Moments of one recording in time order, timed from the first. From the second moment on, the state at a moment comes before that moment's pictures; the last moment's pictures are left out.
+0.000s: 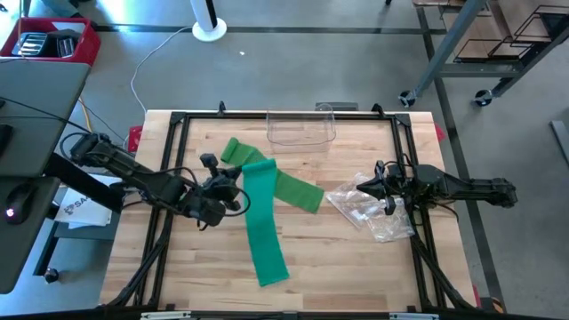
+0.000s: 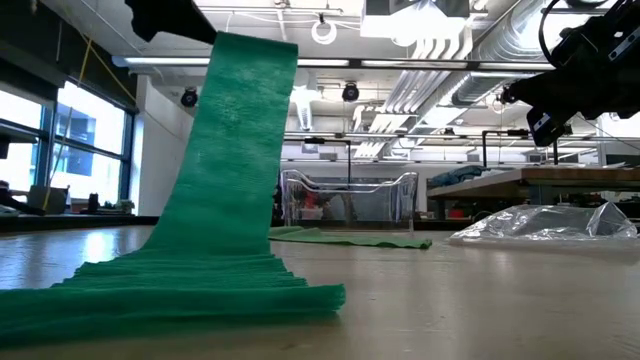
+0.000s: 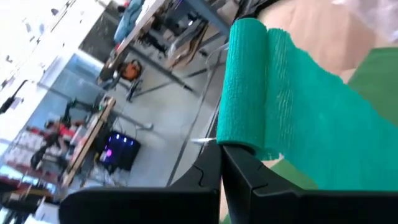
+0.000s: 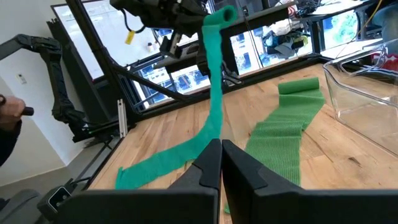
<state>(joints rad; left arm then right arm) -0.46 1.21 0.94 -0.57 -1.19 0.04 -0.02 0.05 0.02 0.00 -0.06 0.31</state>
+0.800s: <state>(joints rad) -0.51 1.21 0.89 -0.51 -1.04 -0.18 -0.02 0.07 0.02 0.09 0.12 0.70</state>
